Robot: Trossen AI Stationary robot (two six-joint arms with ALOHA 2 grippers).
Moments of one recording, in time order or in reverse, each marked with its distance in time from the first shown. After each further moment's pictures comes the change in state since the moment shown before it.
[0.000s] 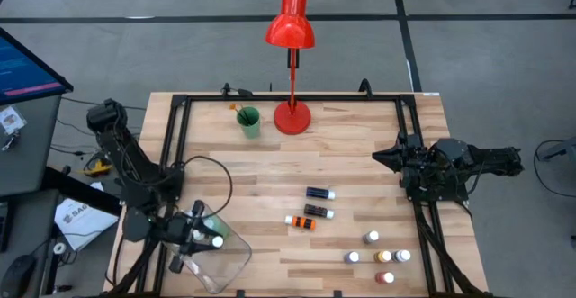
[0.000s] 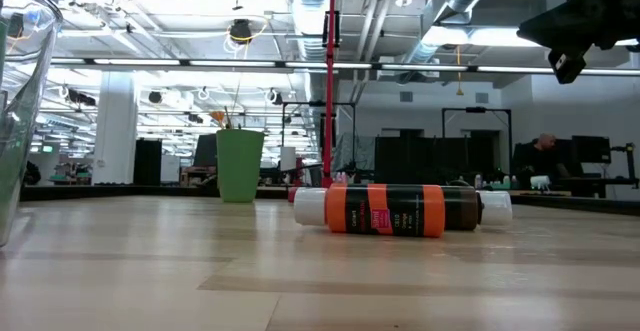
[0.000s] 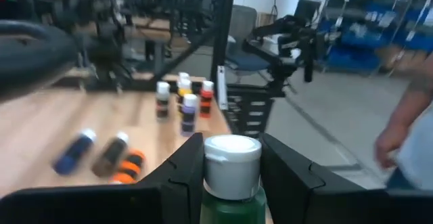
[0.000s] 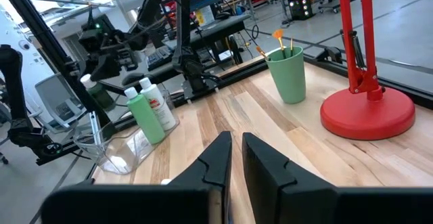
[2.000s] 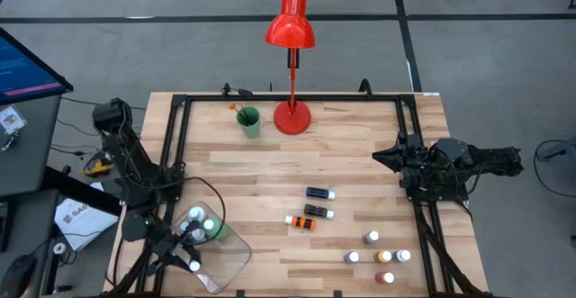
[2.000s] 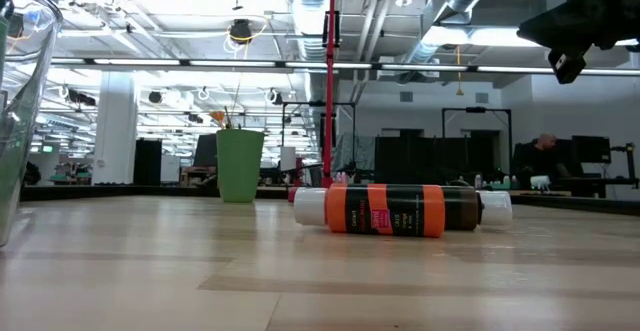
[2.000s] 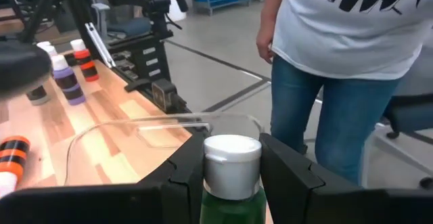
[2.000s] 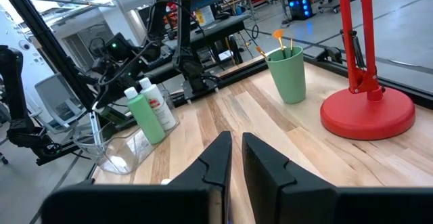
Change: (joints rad) left arm -0.160 0.000 -0.228 0.086 0.347 0.165; right arm 0.000 0.000 0.000 0.000 0.000 0.000
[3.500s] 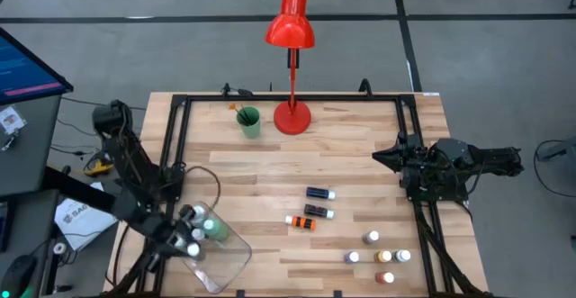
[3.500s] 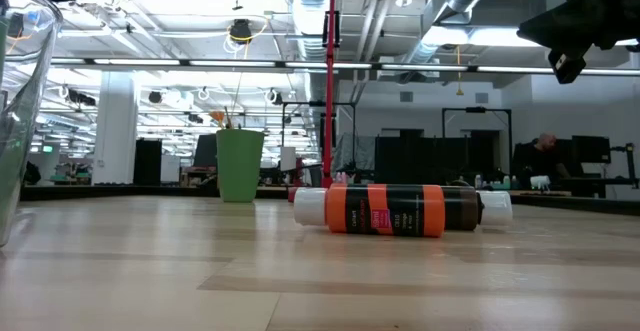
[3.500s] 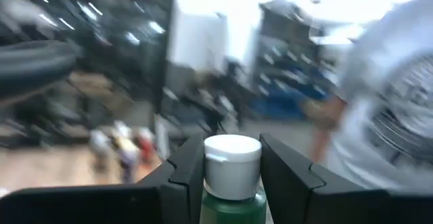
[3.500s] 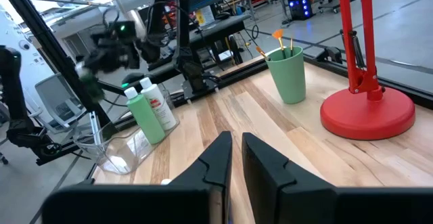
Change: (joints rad) left arm -0.013 0.028 -0.002 0.605 -0.274 0.138; right arm 0.000 0.000 0.000 0.000 0.000 0.000
